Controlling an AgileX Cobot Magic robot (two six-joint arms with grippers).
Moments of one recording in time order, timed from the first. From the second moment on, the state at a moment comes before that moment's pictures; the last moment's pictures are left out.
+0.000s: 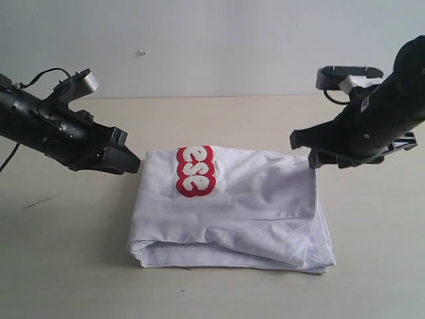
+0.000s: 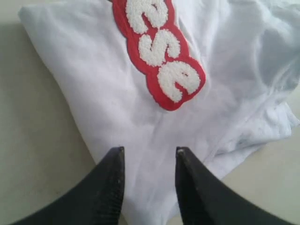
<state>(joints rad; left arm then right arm) -0.21 1.80 -1.07 -0.97 0.77 0.86 0.14 1.66 -0.99 0.07 0.53 0.18</state>
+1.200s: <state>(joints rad) -0.21 1.69 -1.05 -0.98 0.72 0.91 0.14 1.66 -0.98 0.15 0.42 -0.01</state>
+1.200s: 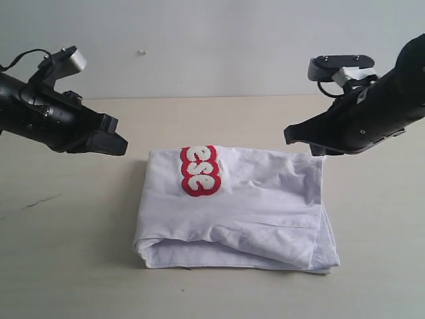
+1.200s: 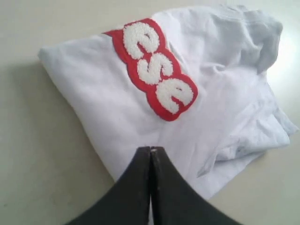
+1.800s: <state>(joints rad) -0.21 1.34 -0.67 -1.44 0.39 1.30 0.14 1.23 -0.59 0.12 0.19 -0.03</state>
